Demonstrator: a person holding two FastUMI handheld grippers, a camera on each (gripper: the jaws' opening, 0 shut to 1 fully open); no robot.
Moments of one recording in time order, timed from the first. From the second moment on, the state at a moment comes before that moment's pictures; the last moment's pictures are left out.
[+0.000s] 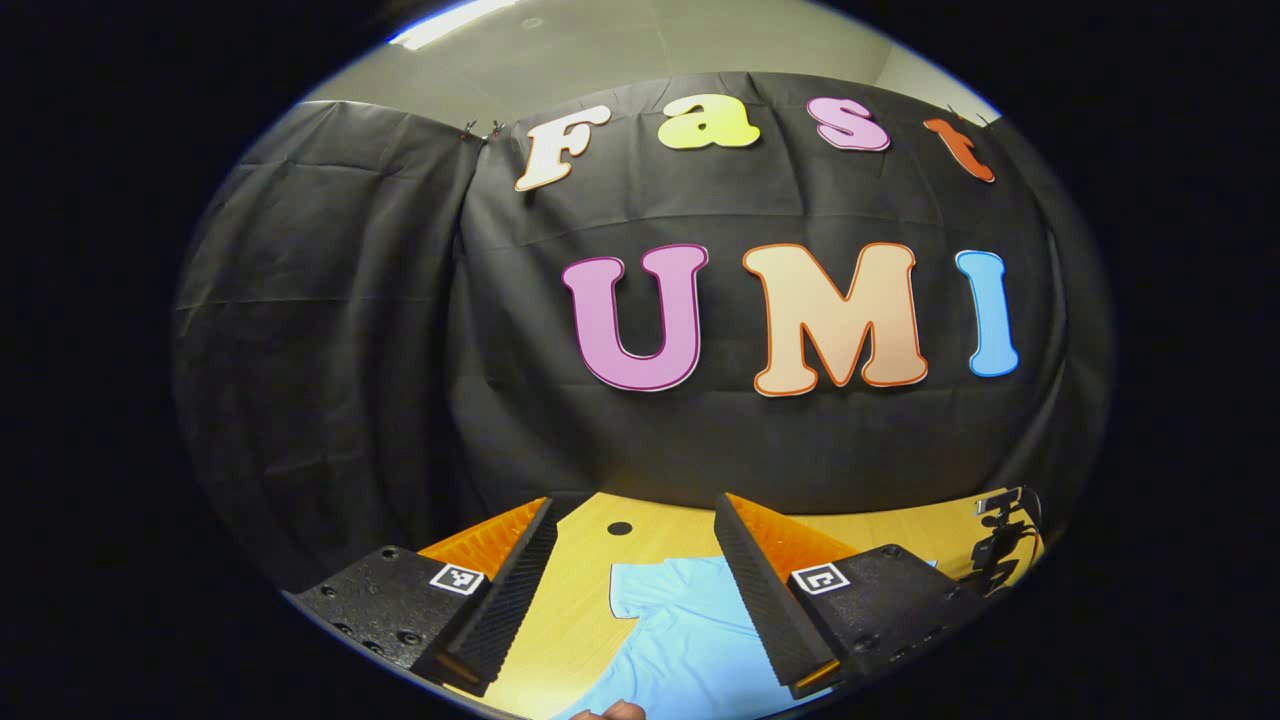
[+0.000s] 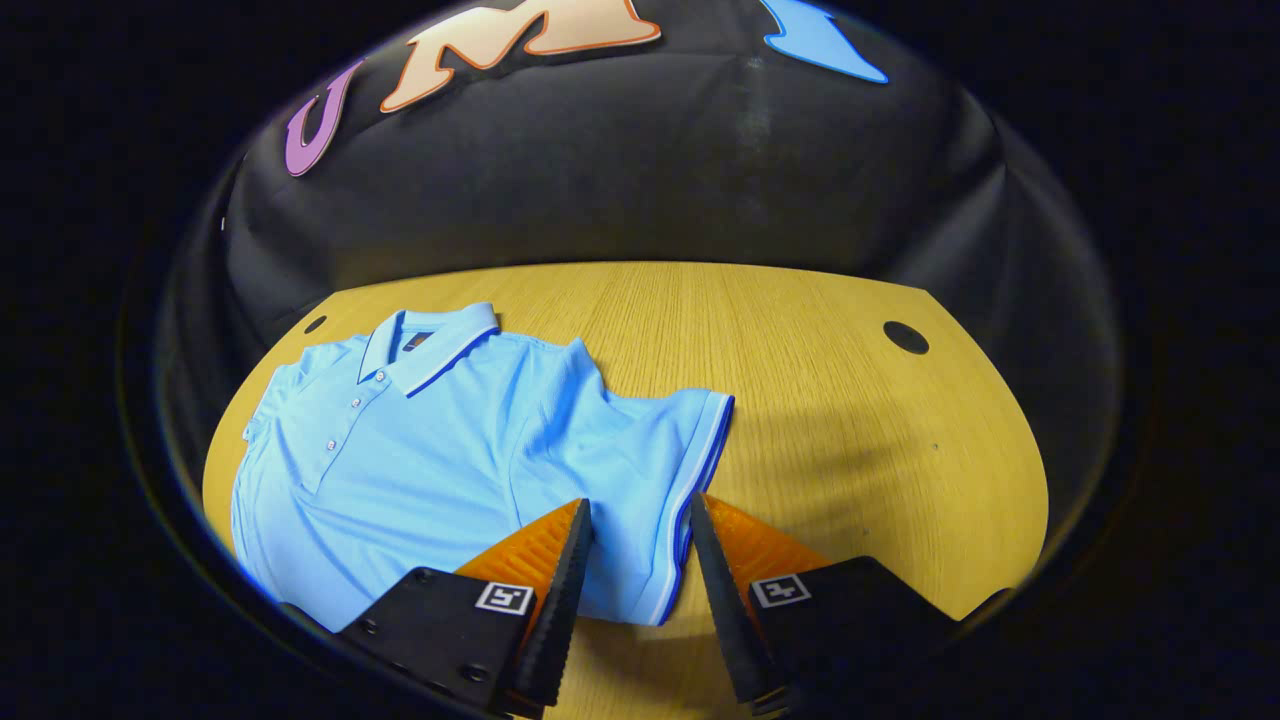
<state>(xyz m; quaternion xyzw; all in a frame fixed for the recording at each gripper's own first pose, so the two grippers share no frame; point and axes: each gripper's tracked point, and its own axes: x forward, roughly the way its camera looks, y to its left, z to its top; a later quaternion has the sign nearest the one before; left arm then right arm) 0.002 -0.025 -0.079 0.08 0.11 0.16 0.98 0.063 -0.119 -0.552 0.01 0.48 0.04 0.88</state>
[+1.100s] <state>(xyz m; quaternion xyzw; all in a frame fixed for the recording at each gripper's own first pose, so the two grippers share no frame) -0.011 0.007 -0.079 0.08 0.11 0.14 0.98 0.094 0.032 -0.491 0.04 0.41 0.13 0.90</state>
